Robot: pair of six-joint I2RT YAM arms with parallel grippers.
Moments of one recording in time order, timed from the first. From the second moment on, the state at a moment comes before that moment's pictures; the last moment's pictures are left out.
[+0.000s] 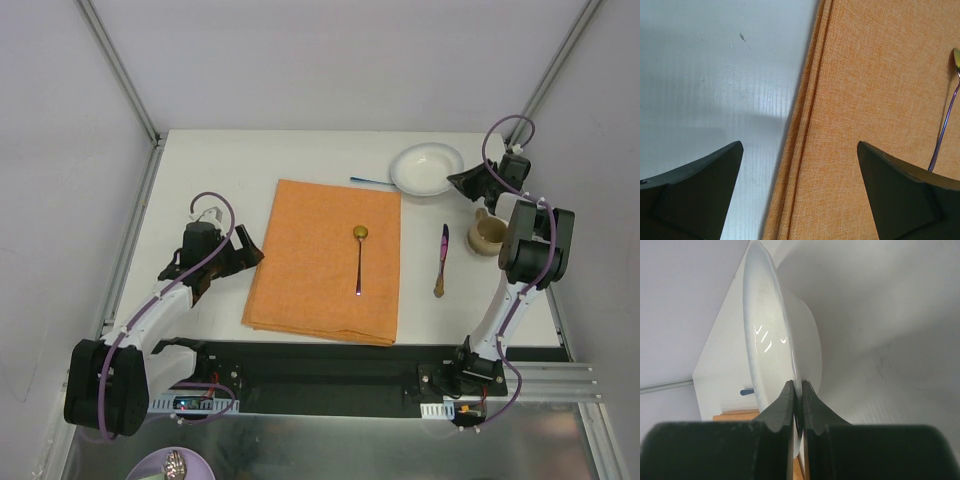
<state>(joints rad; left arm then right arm) -0.17 1.03 0.46 -0.14 0.18 -0.54 -0.24 2.05 1.29 0.20 -0.47 0.81</state>
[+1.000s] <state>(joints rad) -0.17 1.05 0.46 -0.14 0.20 -0.54 -0.29 2.05 1.29 0.26 -0.44 0.89</state>
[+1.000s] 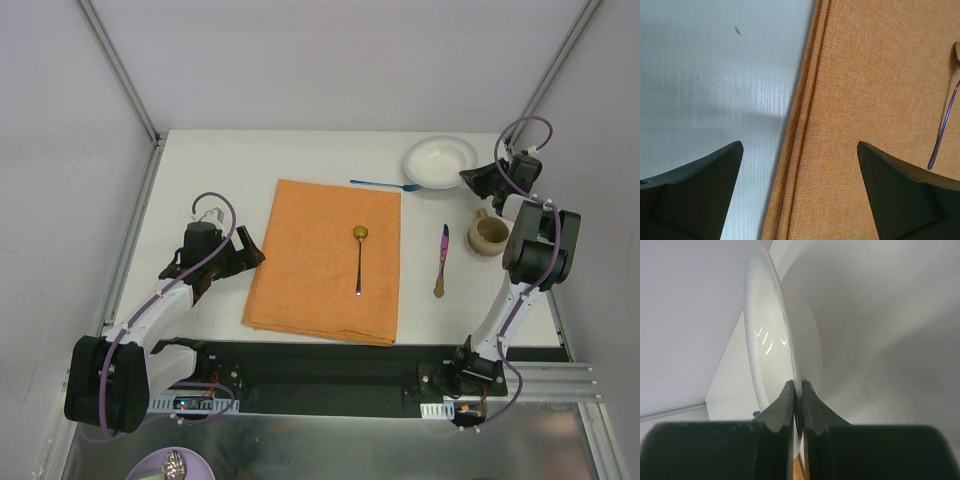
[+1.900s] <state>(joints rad) -0.17 1.05 0.46 -0.14 0.20 -0.54 -0.30 2.11 1.33 0.26 -0.45 0.89</state>
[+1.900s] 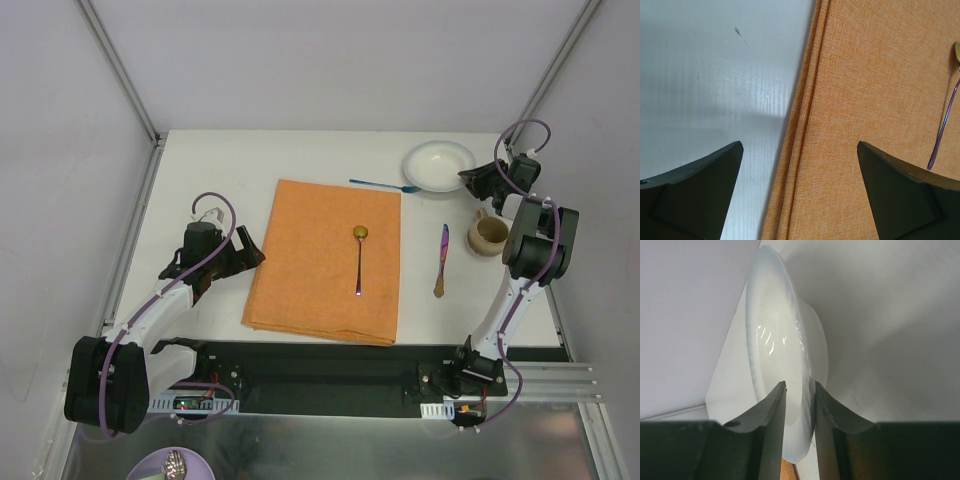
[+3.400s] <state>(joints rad) -0.17 1.05 0.46 -0.14 0.20 -0.54 -0.35 2.15 1.28 0.29 -0.40 0.84</state>
